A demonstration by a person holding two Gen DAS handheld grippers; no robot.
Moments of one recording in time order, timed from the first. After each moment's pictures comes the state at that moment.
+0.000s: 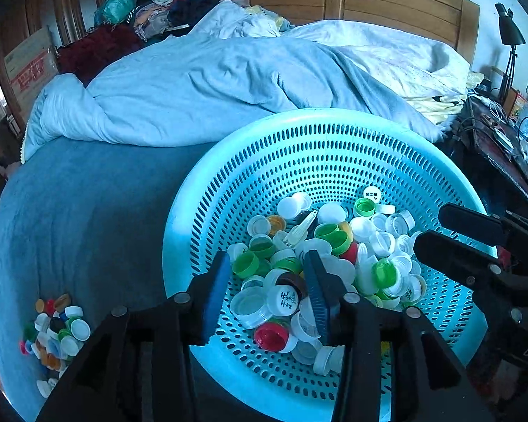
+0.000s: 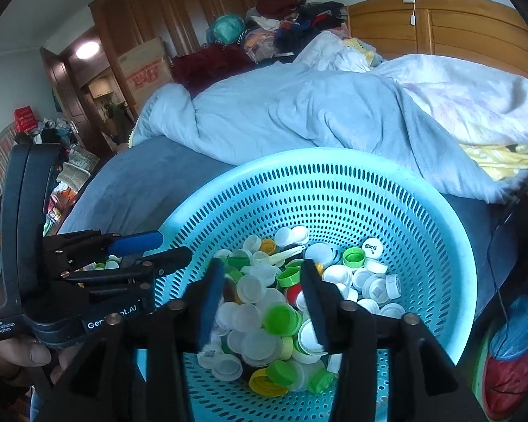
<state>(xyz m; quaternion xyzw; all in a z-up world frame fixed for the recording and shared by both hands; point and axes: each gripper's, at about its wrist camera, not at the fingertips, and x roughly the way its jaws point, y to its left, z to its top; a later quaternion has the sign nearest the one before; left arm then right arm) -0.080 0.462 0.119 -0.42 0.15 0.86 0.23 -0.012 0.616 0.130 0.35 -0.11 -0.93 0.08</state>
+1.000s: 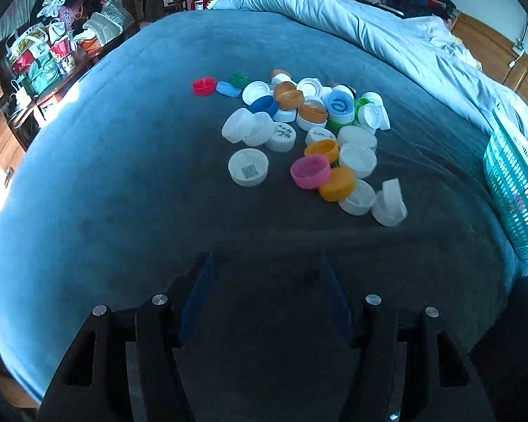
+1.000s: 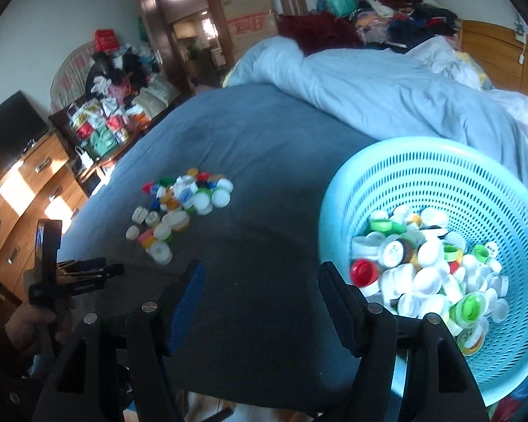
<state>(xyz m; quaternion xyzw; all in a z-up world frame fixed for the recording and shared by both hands) 0.023 0.088 0.003 -0.48 -0.06 0.87 -0.04 0.029 0.441 0.115 0.39 0.00 -0.89 0.24</state>
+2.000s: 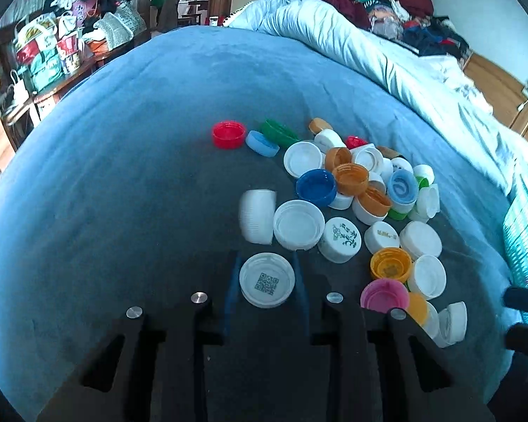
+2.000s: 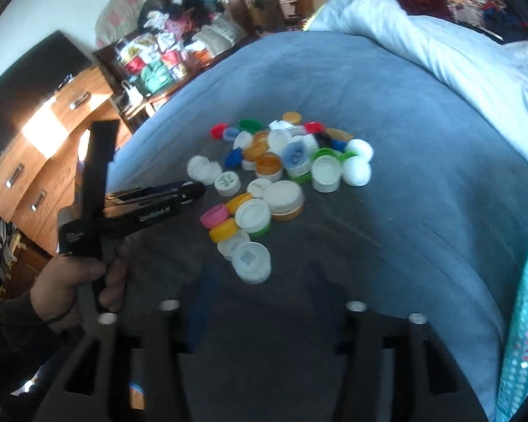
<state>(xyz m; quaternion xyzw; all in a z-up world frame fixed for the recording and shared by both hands) -0.042 0.030 -0.005 -0.43 -0.11 0.90 -0.04 -0.017 0.264 0.043 0.46 0.06 -0.81 0.37</state>
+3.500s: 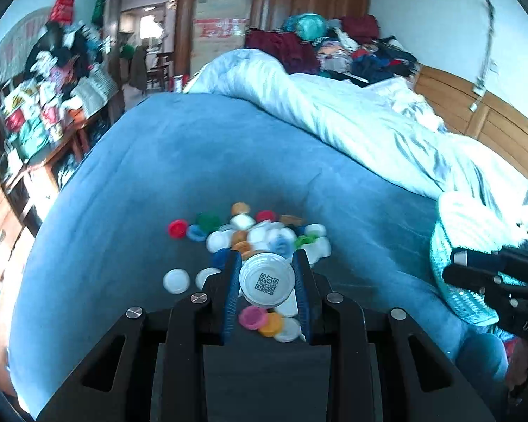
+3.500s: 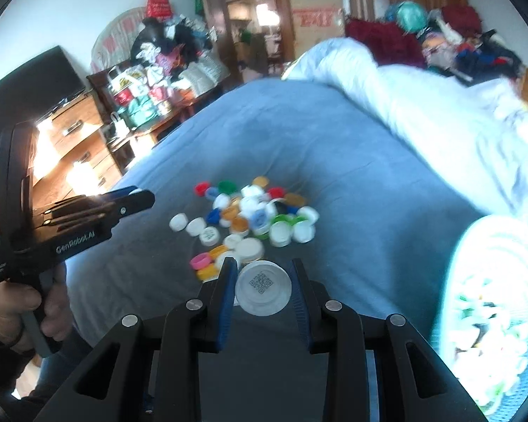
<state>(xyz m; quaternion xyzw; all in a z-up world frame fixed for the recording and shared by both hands) -0.006 0.107 0.135 -0.35 -0.05 0.94 0.01 0.002 0.324 0.148 0.37 0.06 -0.88 0.31</state>
